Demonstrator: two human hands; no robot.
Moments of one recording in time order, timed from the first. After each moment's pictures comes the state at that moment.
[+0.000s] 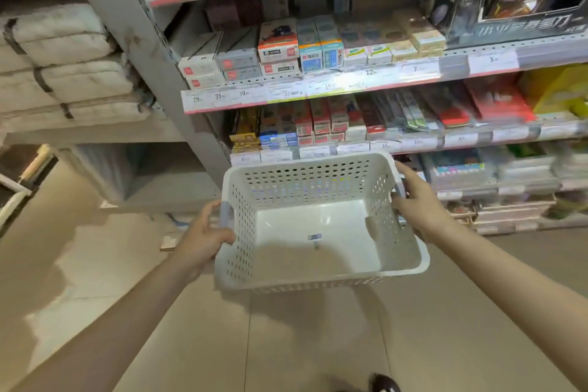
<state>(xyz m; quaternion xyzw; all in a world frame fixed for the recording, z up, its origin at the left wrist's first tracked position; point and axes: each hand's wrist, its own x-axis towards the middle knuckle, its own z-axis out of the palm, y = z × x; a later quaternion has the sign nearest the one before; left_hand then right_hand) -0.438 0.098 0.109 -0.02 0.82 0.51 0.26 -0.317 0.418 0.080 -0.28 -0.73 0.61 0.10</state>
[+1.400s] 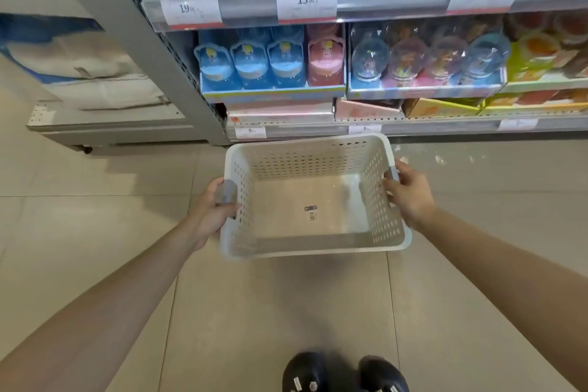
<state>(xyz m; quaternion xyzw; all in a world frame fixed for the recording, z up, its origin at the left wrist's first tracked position) -0.475 0.130 -0.513 -0.09 0.81 0.45 0.36 -0.353 0.449 -0.541 -0.40 -0.68 0.62 0.00</state>
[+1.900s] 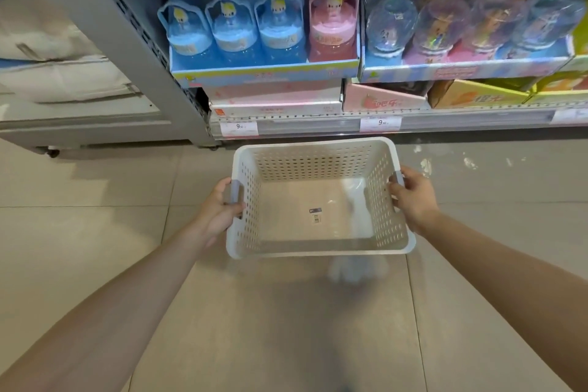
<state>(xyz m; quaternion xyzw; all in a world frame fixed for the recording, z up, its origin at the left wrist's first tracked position) -0.520 0.159 -0.637 -0.08 0.83 0.44 0.34 -0.392 0.465 -0.661 -0.41 -0.68 0.61 0.02</state>
